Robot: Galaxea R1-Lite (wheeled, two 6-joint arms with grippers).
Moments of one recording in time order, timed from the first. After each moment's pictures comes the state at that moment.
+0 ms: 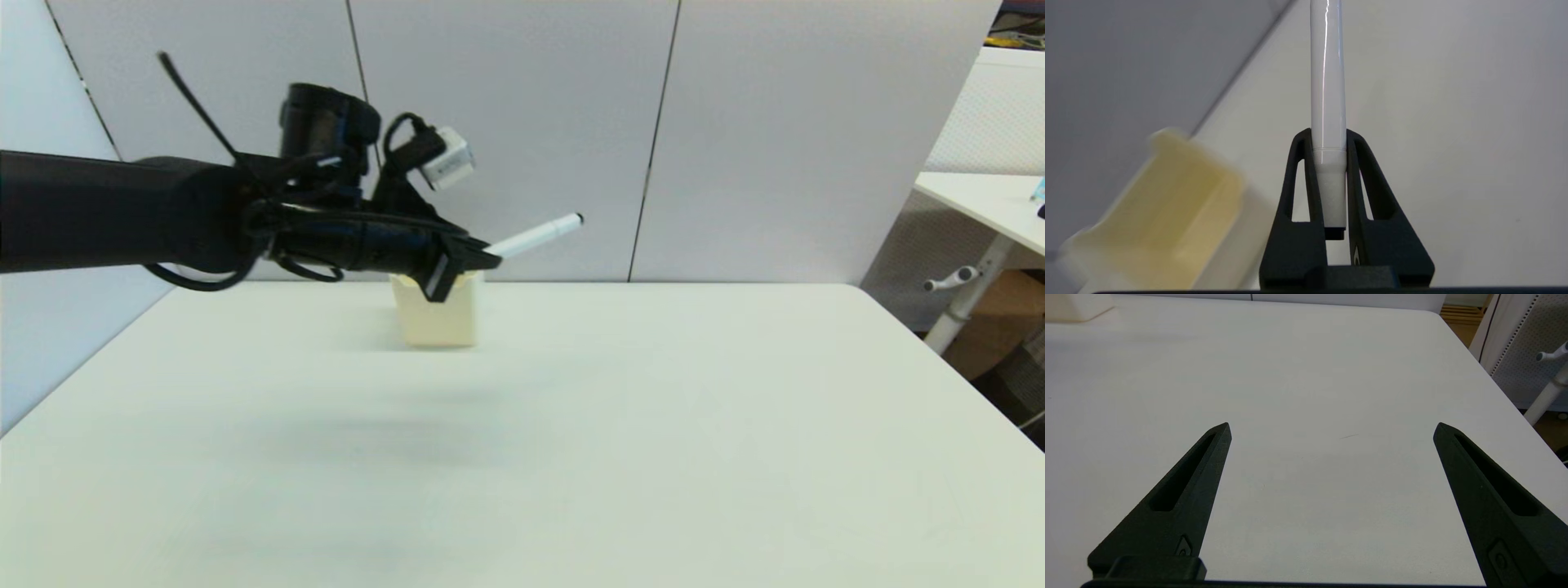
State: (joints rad) left arm -0.43 1.87 -1.52 0.09 -0.48 0.47; right arm 0.00 0.00 0.00 0.01 0.03 -0.05
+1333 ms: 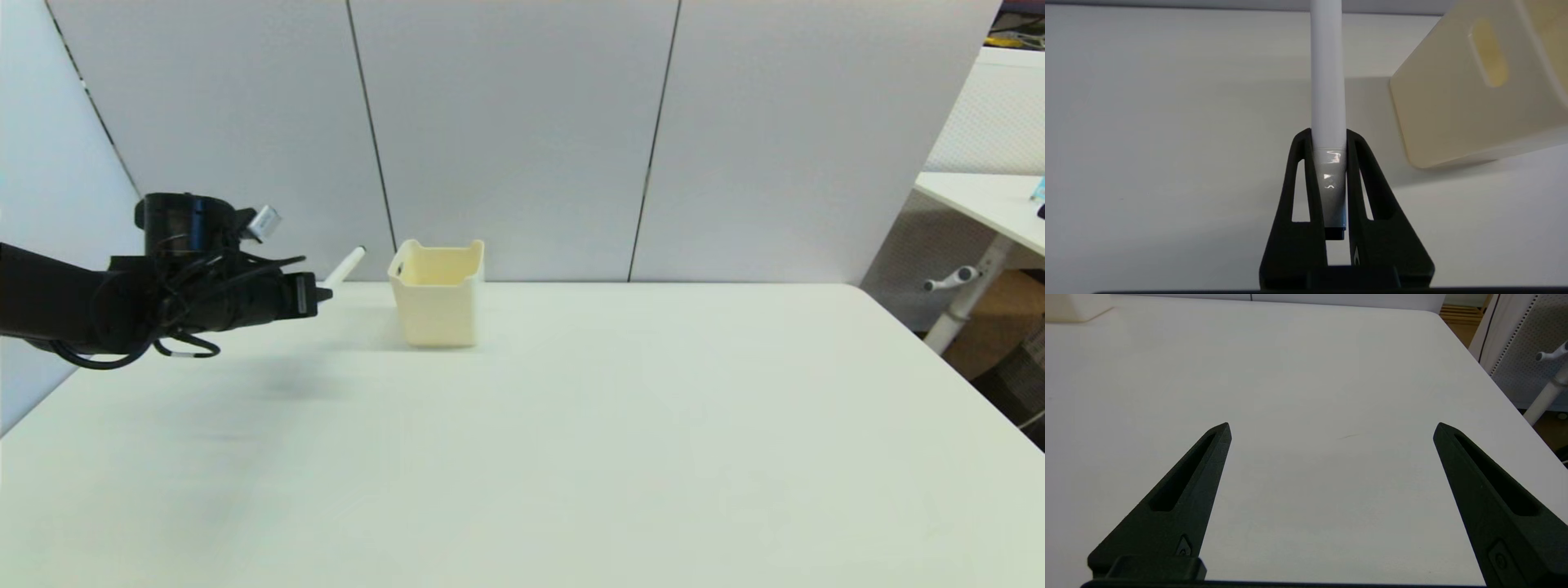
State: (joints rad) left arm -0.02 1.92 -1.12 -0.30 -0.27 -0.07; right arm 0.00 0.00 0.00 0.01 0.03 -0.05
